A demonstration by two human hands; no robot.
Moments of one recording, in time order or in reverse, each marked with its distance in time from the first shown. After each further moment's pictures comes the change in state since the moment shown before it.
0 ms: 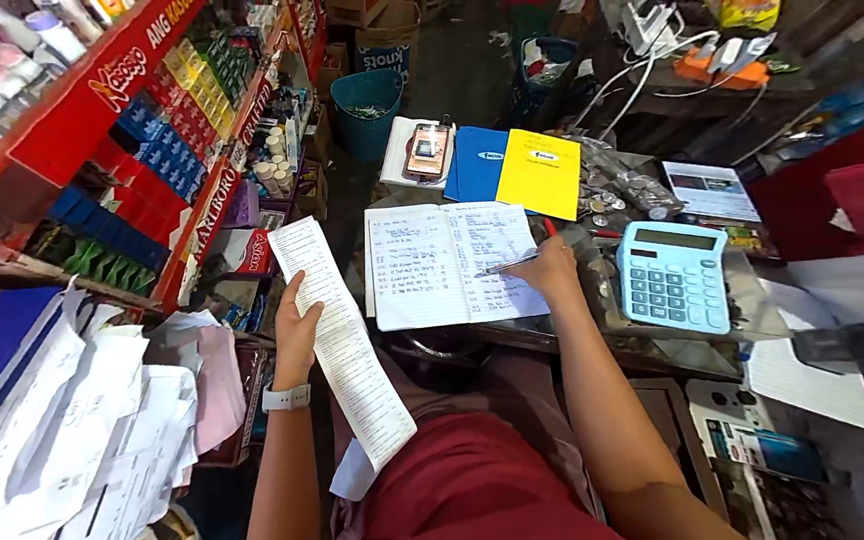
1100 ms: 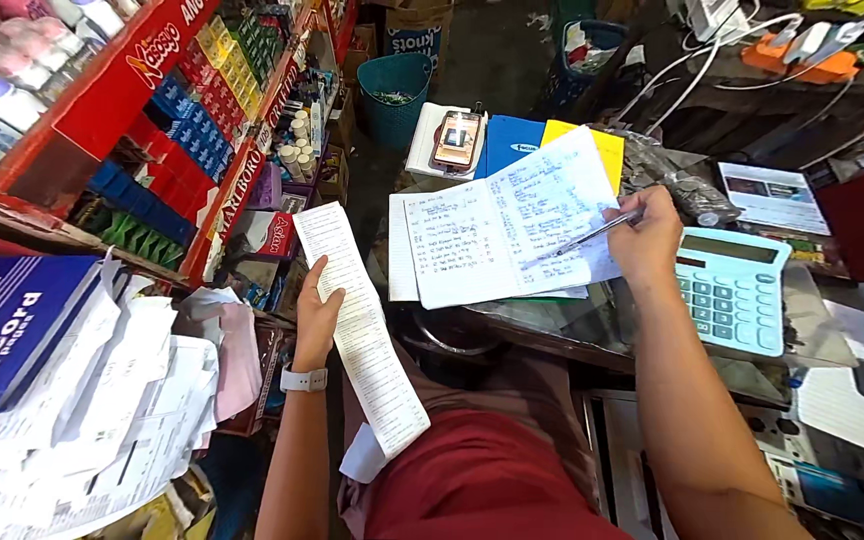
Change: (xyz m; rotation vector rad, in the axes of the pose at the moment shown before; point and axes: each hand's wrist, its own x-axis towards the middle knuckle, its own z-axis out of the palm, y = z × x) left_hand -0.005 0.004 0.003 0.032 -0.003 -0.026; right_hand 0.027 0.014 -0.049 0.307 0.275 -0.415
